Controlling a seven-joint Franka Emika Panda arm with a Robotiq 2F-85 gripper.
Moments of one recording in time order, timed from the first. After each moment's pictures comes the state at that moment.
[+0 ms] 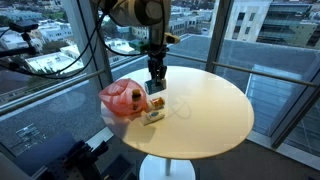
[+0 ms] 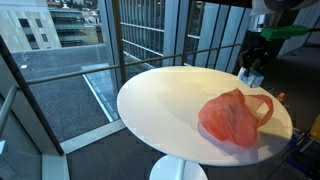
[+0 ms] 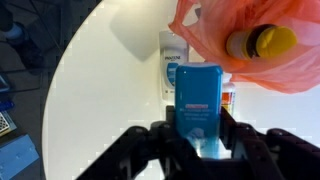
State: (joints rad) arm 0.04 0.13 -0.09 -2.01 -0.07 1.99 0.40
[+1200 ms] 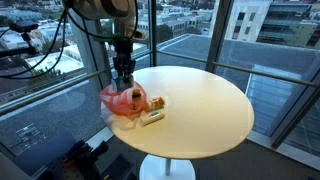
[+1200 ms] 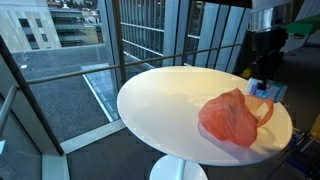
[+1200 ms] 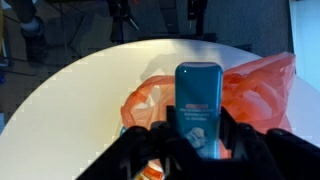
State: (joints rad) arm 0.10 -0.02 0.09 -2.14 -0.08 1.80 0.28
